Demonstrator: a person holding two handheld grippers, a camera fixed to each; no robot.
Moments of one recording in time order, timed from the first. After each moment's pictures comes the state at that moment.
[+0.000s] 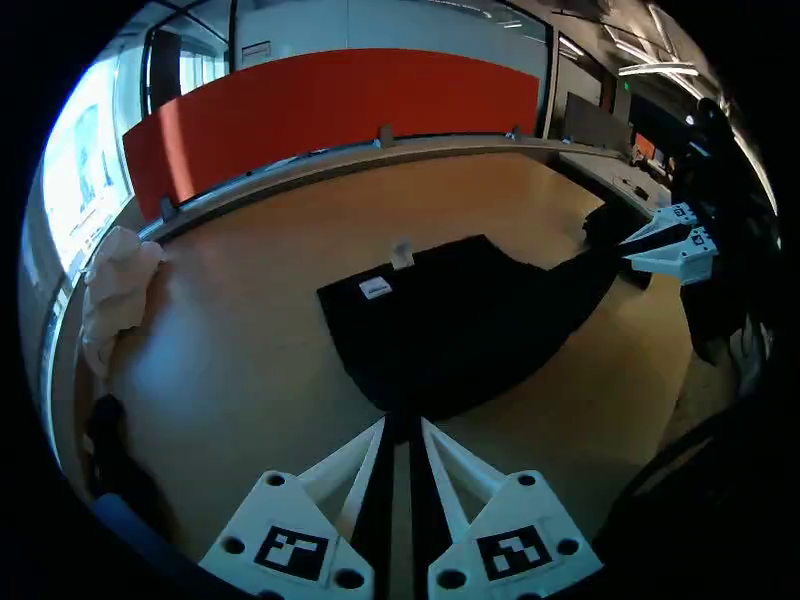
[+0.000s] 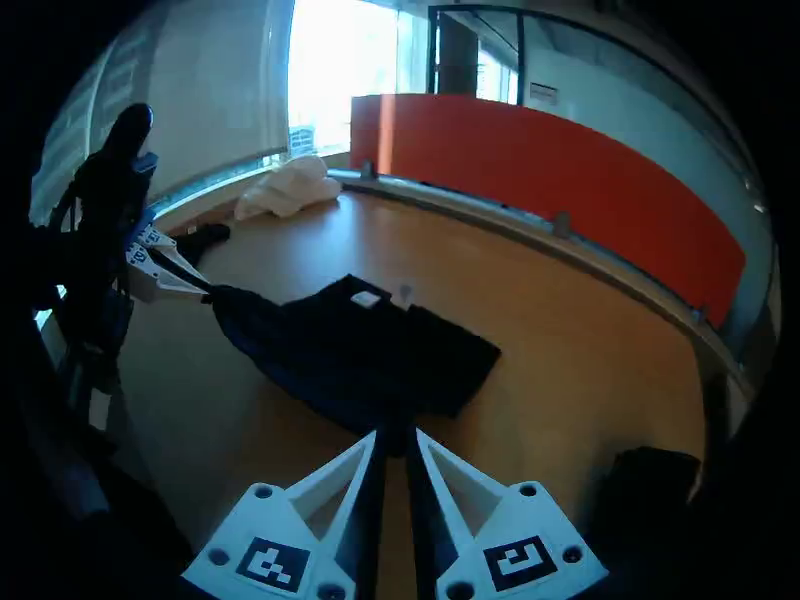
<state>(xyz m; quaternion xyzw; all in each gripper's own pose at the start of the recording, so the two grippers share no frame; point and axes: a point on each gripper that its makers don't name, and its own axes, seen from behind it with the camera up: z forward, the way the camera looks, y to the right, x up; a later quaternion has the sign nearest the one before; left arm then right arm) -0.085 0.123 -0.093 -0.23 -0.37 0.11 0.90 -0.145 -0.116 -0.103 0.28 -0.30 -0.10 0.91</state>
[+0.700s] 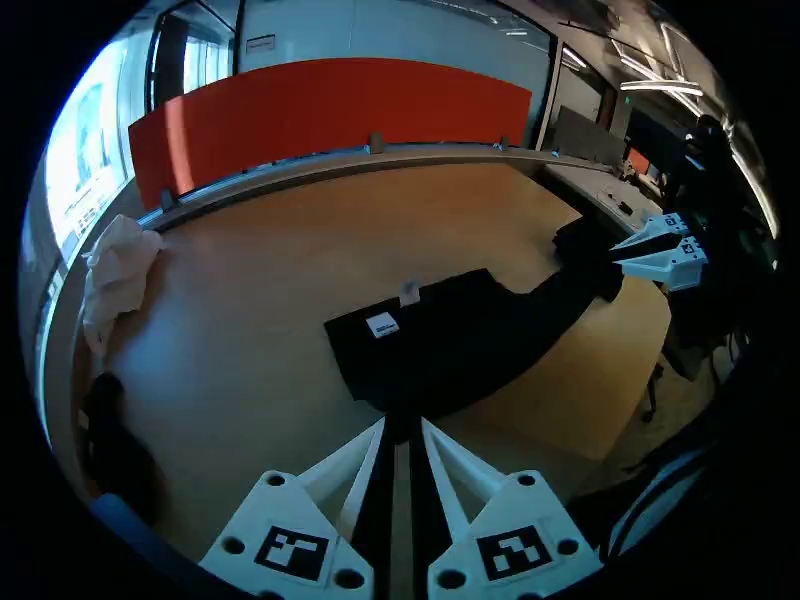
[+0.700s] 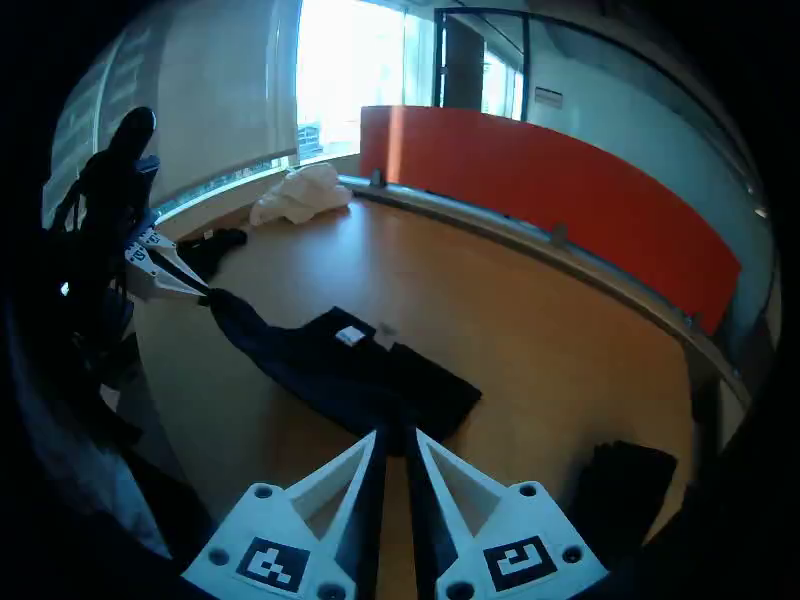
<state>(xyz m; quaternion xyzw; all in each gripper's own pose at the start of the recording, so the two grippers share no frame) -0.045 0.133 -0.141 -0.24 -0.38 0.08 0.89 -0.107 -0.103 -0.140 0.29 -0.30 -0.11 0.90</state>
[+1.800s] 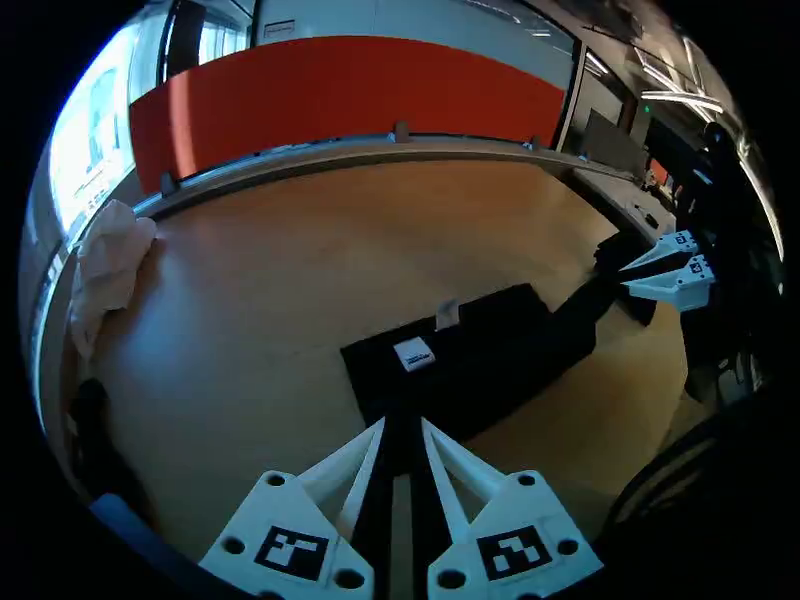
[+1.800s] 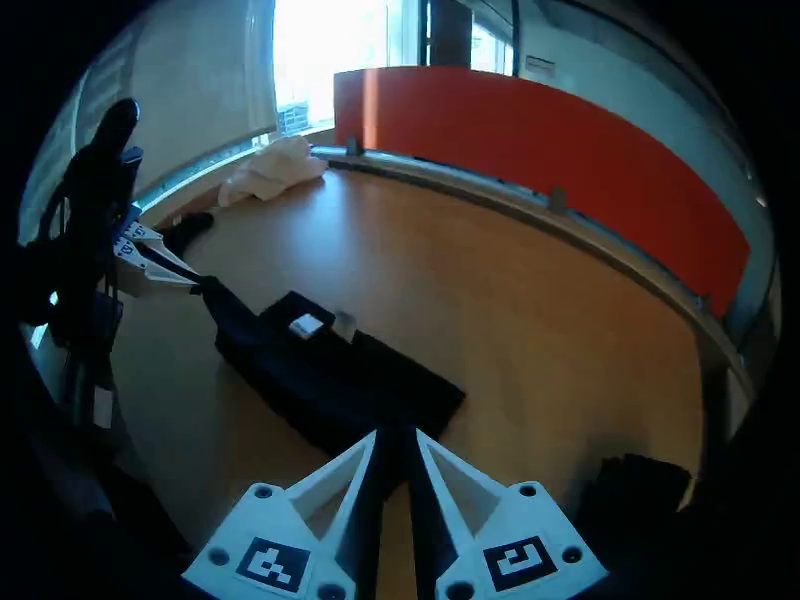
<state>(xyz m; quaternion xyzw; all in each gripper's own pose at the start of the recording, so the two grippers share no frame) -0.090 0.140 -0.061 -0.22 -0.39 0.06 0.89 -0.161 -0.099 -0.069 0.27 -0.35 -0.10 0.89</state>
